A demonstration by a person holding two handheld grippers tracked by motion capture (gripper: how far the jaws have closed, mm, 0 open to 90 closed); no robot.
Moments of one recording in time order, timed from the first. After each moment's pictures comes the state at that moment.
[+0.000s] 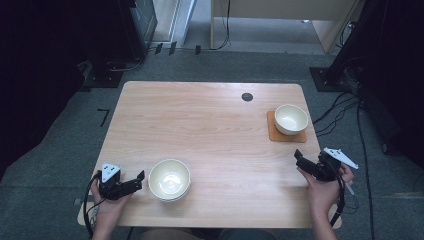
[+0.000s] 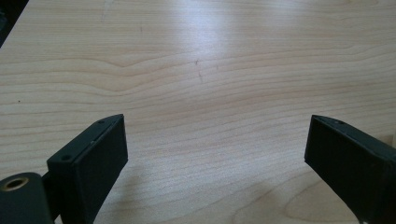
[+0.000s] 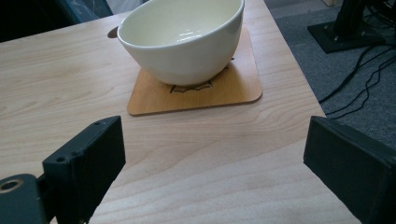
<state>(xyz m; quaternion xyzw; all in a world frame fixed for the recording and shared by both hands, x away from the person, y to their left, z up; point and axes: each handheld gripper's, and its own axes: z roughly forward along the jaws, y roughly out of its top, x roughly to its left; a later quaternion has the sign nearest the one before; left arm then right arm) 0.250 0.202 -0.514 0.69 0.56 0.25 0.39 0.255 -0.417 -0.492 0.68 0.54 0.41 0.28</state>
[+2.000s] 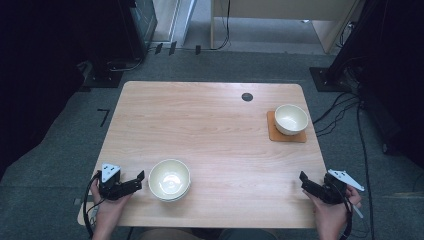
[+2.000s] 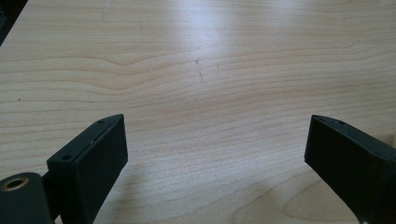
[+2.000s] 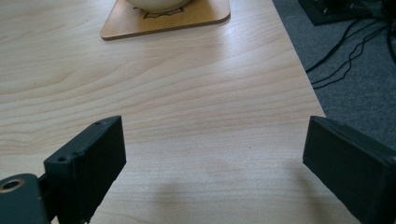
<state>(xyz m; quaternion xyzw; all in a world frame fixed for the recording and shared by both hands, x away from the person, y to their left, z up) 0.250 0.202 -0.514 0.69 0.56 0.24 0.39 0.201 -0.427 -0.520 0.69 0.56 0.37 0.27</state>
